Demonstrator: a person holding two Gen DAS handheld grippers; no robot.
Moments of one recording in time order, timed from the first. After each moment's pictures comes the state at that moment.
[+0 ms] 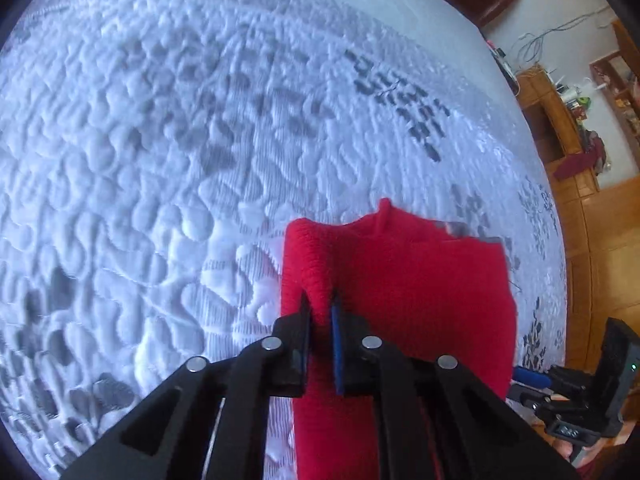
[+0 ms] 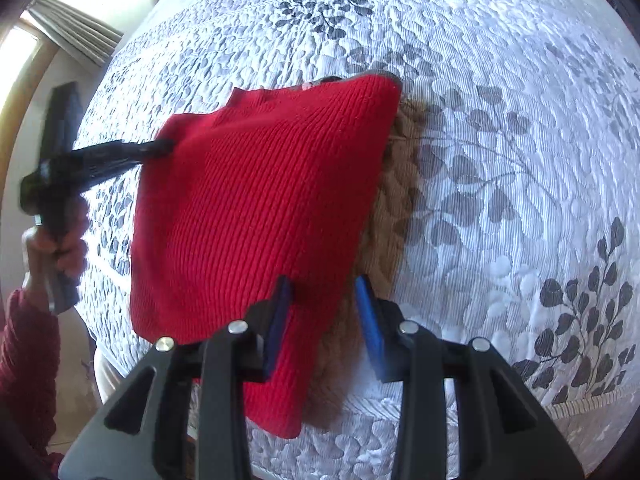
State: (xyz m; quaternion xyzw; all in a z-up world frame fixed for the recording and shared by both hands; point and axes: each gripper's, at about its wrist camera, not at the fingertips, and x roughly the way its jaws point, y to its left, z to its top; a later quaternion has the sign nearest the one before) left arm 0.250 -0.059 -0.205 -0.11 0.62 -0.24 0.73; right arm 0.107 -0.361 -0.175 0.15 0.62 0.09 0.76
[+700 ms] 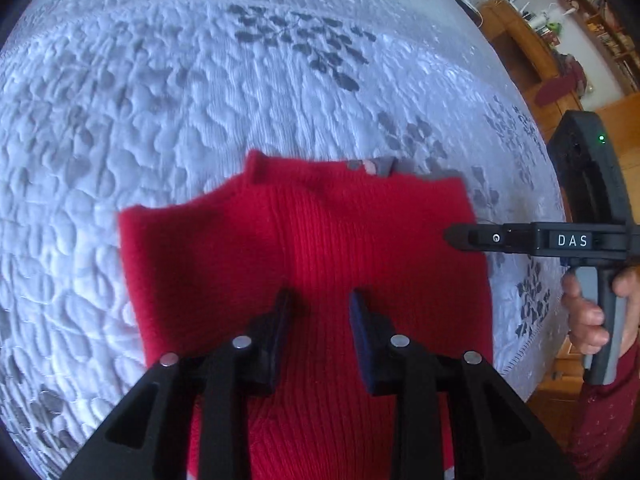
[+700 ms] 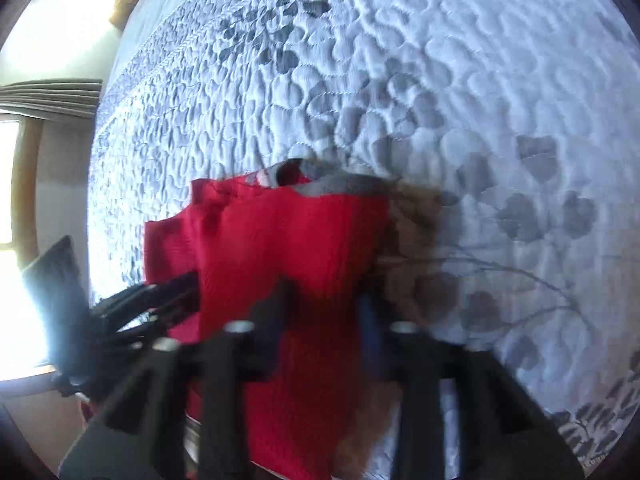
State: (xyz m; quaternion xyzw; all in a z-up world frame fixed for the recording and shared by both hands) left arm 0.224 -0.147 -0.199 -0.02 0.64 -0.31 0.70; right arm 0.224 -0.406 -0.217 0.27 0.66 0.11 0.69
